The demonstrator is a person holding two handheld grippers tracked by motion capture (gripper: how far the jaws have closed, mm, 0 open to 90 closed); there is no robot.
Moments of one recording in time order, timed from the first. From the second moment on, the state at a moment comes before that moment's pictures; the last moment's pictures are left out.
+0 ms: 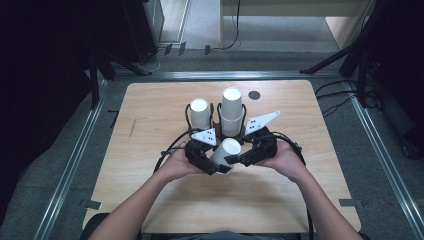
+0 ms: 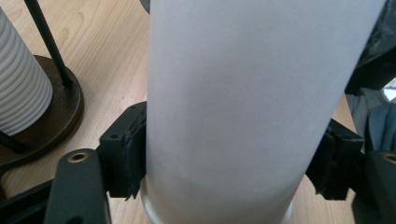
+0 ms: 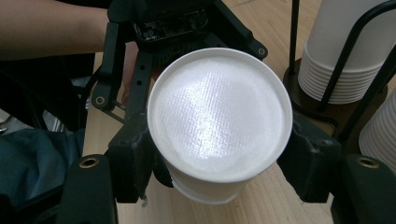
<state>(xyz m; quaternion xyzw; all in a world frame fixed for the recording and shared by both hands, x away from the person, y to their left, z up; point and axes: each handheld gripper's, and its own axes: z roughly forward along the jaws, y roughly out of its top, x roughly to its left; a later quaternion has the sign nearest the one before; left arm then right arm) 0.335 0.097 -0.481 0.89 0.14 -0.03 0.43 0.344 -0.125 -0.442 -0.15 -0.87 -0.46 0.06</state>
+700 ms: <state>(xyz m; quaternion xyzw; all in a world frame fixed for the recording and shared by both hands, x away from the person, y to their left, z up) 0.344 0.113 -0.471 0.90 0.17 -0.03 0.39 0.337 -0.141 -0.456 -0.15 -0.90 -0.42 0.02</state>
